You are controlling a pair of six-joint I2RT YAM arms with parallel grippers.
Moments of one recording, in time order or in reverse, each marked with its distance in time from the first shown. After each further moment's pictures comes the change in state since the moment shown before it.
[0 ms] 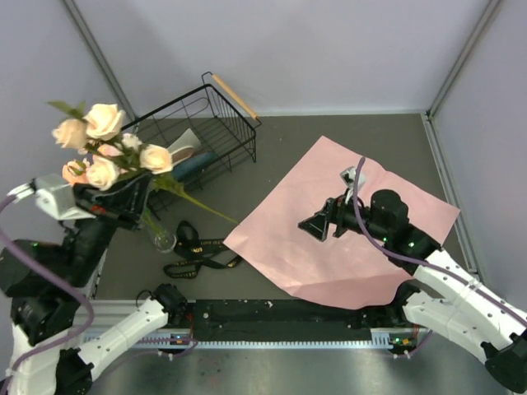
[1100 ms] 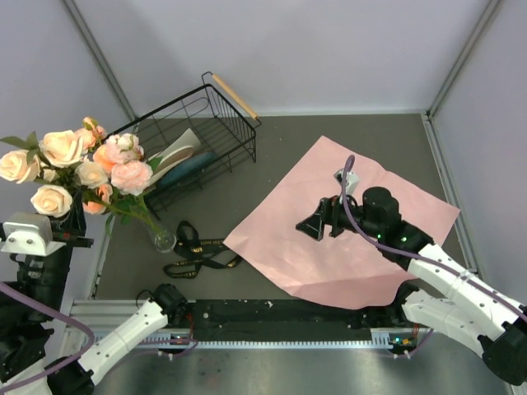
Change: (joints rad) left arm 0.000 -0.133 0.122 -0.202 -0.381 0.611; right arm -0.002 0.072 0.000 -0.010 -0.002 0.000
